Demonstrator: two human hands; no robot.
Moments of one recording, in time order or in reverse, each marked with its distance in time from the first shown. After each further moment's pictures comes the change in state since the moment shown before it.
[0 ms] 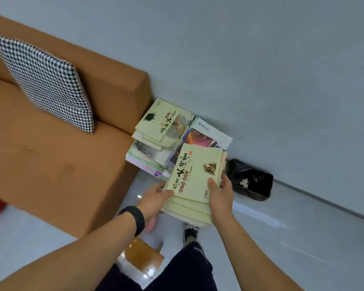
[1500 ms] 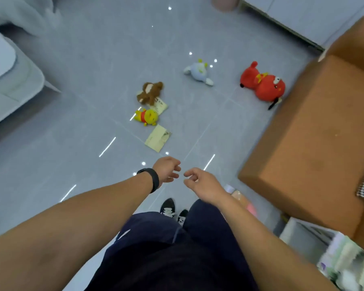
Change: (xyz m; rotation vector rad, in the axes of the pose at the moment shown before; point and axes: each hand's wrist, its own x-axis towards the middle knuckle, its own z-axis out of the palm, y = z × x) left_hand -0.367 -0.622 -0.115 -1.473 0.833 -0.130; right_hand -0.532 0.375 0.097 -1.992 -1.915 -0.715
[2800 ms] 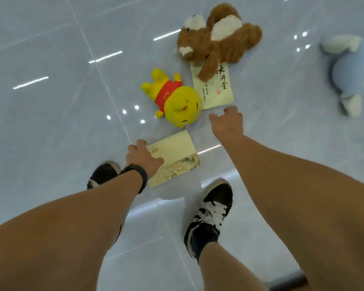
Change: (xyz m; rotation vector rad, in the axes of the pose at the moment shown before) left_hand 0.751 -0.085 -0.219 0.080 0.410 -0.310; right_hand 0.941 0.025 0.099 -0.494 0.151 0.167
